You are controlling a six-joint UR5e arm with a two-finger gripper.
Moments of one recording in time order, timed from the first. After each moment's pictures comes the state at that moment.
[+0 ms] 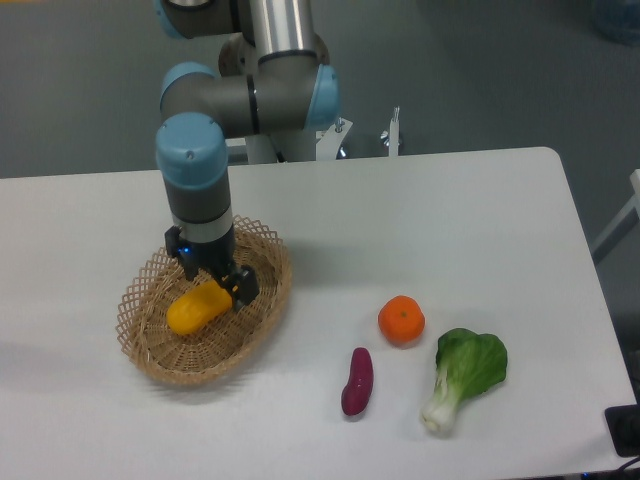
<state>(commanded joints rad) 2.06 -1.88 -1.87 -0.81 1.55 0.78</state>
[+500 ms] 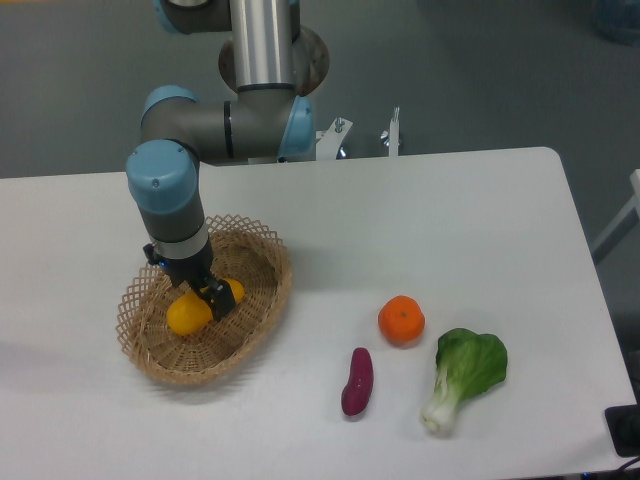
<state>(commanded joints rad) 2.03 -1.91 -1.89 -0.80 1.56 0.77</state>
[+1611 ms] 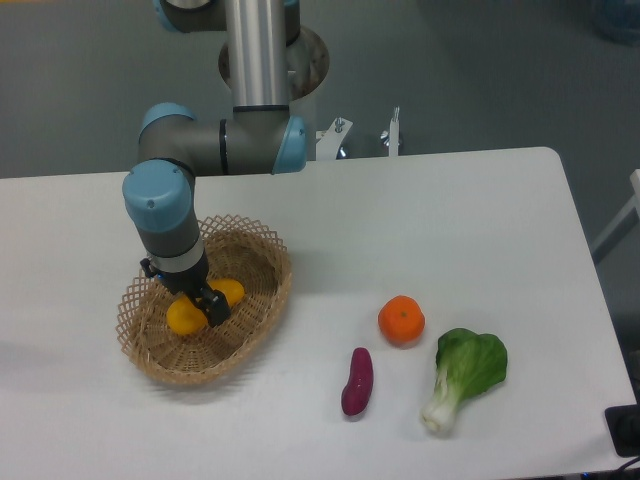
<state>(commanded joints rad) 2.02 -1.95 -1.89 -0.76 1.56 0.76</state>
